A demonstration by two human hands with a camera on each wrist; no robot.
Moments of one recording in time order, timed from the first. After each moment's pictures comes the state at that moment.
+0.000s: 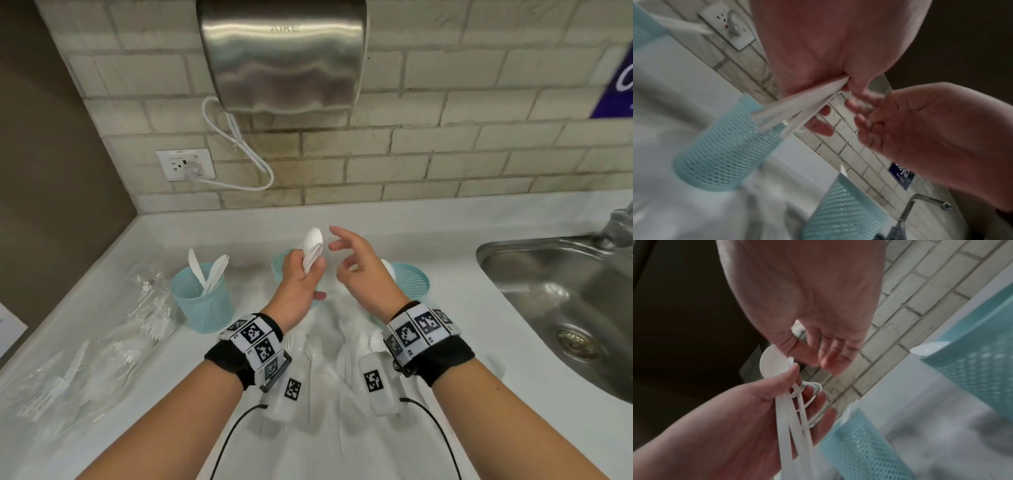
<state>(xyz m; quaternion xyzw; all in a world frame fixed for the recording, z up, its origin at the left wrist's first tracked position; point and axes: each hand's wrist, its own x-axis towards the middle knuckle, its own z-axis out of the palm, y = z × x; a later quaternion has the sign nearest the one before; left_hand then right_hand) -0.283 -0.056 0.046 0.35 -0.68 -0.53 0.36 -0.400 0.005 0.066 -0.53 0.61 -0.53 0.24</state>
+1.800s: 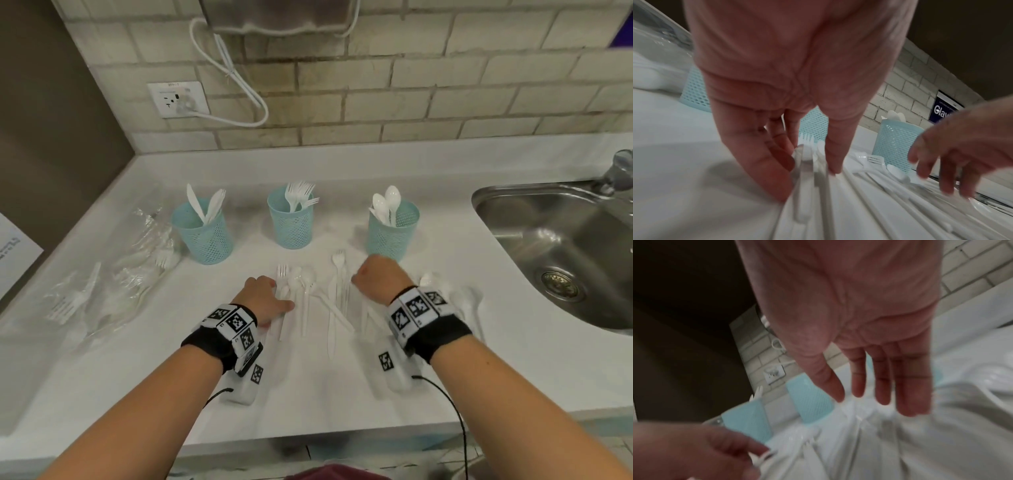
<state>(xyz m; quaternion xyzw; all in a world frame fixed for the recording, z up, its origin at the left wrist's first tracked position) -0.205 -0.015 -0.033 0.59 -0.72 -0.37 -0.02 -0.406 0.071 -0.004 -0.46 0.84 -0.16 0.25</state>
